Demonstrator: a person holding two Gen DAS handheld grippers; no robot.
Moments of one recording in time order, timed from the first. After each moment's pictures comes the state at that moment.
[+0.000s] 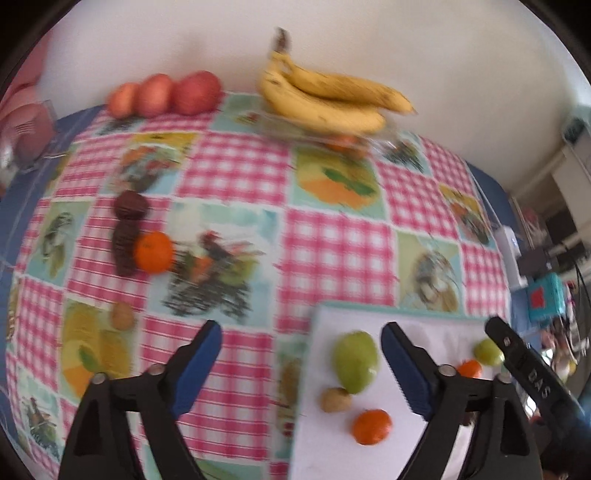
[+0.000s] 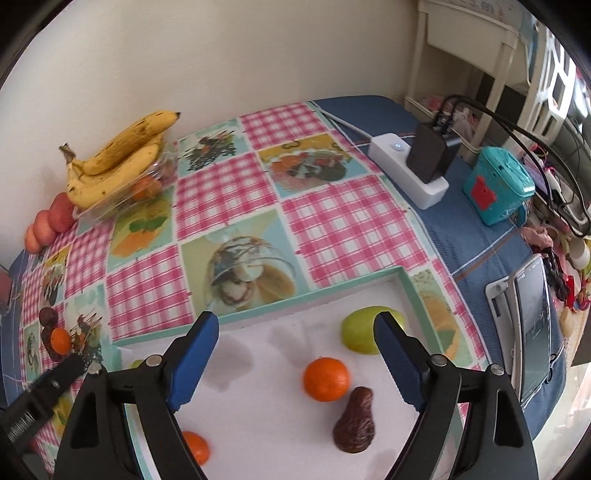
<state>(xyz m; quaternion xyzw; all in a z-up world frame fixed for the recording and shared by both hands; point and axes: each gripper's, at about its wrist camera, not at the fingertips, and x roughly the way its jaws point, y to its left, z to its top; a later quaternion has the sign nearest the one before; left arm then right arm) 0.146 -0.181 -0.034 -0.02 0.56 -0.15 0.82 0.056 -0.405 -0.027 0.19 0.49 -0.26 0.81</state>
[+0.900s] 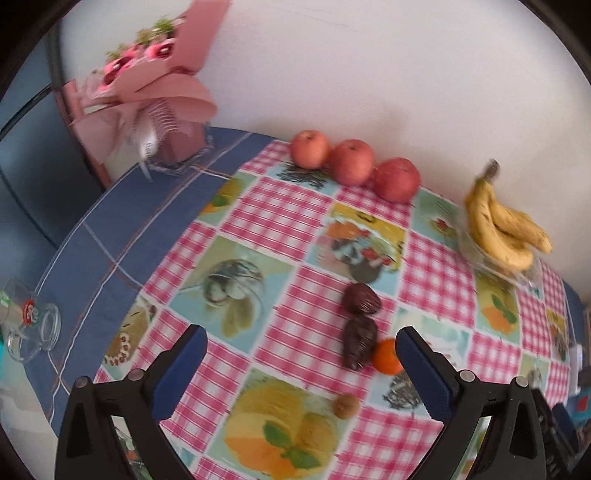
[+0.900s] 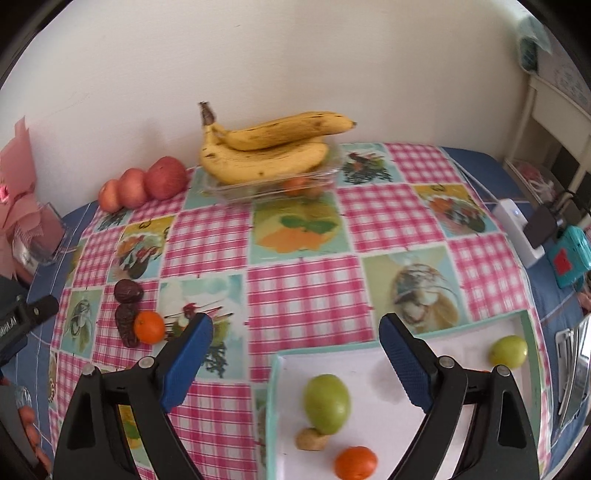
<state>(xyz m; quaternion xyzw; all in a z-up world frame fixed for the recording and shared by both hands) 0.205 -0.005 -0.001 -0.06 0.48 0.04 0.87 0.131 -0.267 -0.012 0.12 0.46 -0.14 0.87</state>
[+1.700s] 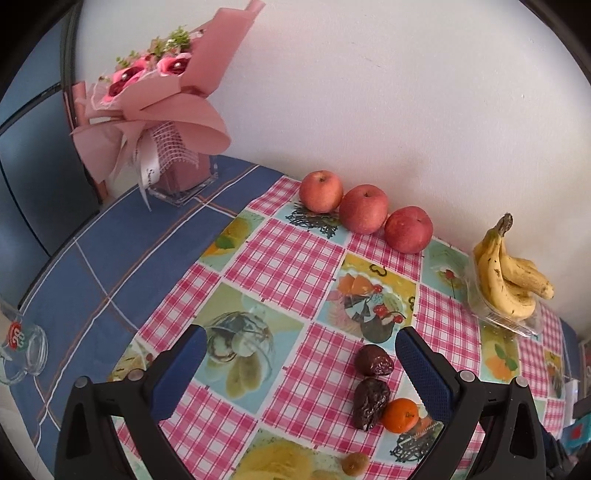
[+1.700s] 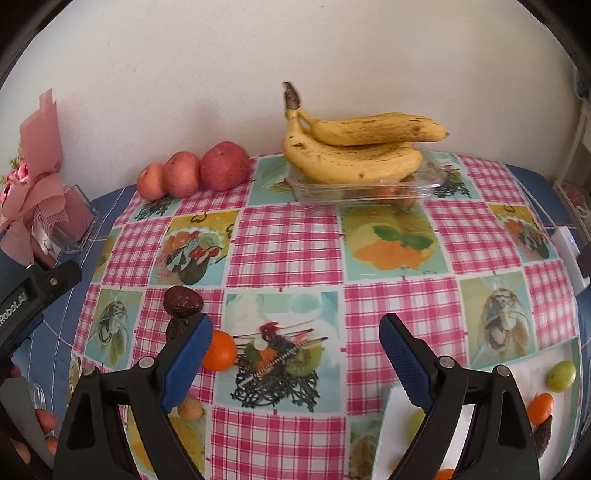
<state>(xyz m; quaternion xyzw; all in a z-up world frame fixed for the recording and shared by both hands) 0.237 0.017 -0.001 -0.08 0.43 0.03 0.90 0.188 -0.205 -0.026 0.12 0.47 -0.08 0.87</state>
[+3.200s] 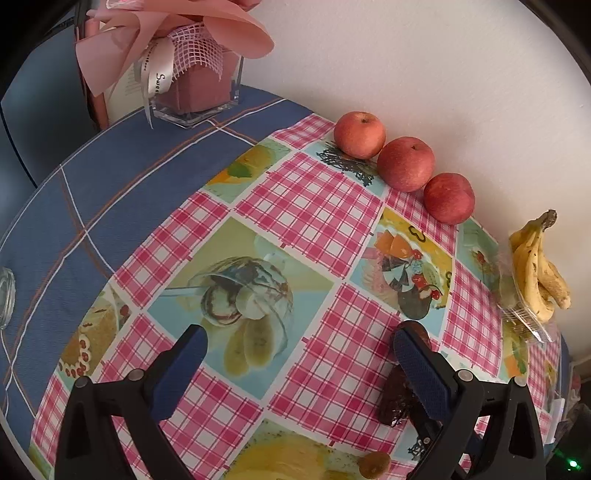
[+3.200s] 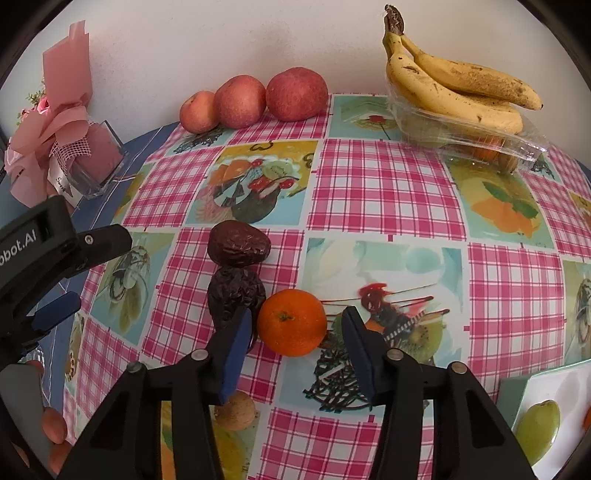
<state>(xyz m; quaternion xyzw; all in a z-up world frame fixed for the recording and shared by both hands) 0.253 0.046 -0.062 -0.16 0.50 0.05 0.85 0.212 -0.142 -0.092 0.12 0.52 0.01 0.85</state>
